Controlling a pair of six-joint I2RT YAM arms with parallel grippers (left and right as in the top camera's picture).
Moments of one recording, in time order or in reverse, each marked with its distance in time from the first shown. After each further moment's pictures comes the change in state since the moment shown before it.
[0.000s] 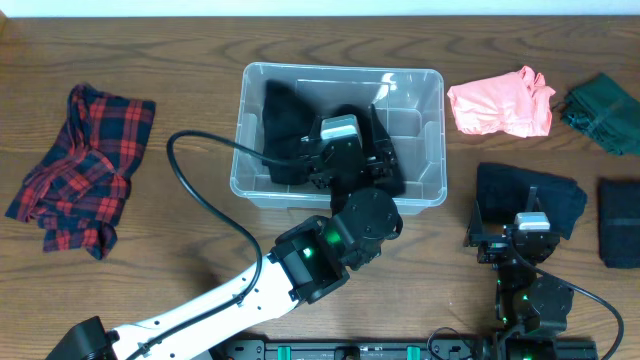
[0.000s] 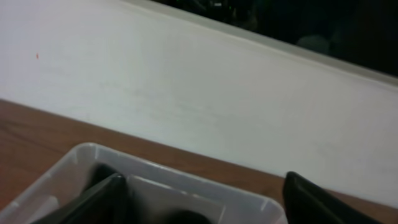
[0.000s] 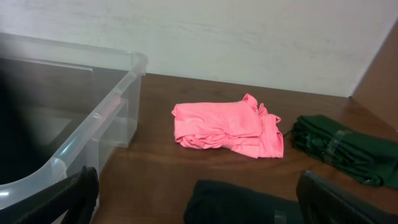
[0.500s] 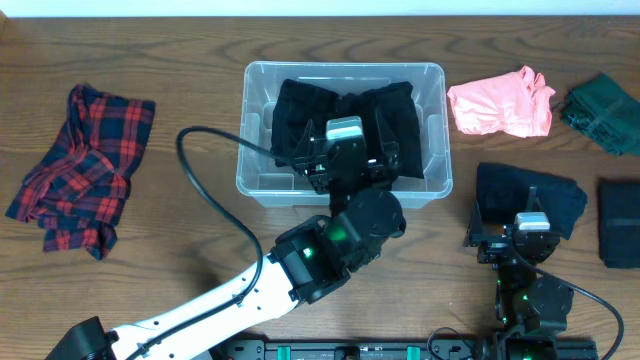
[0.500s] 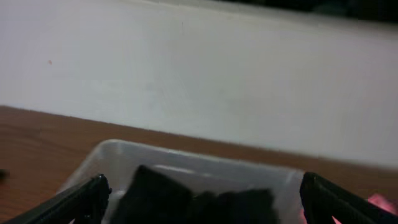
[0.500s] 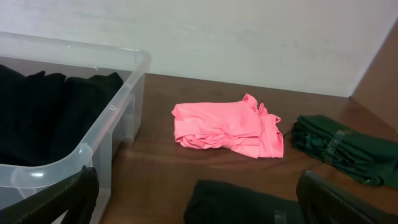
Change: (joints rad) left arm 0.000 -0.001 0.006 -0.149 -0.002 0.054; right arm 0.000 0.000 0.000 0.000 0.000 0.000
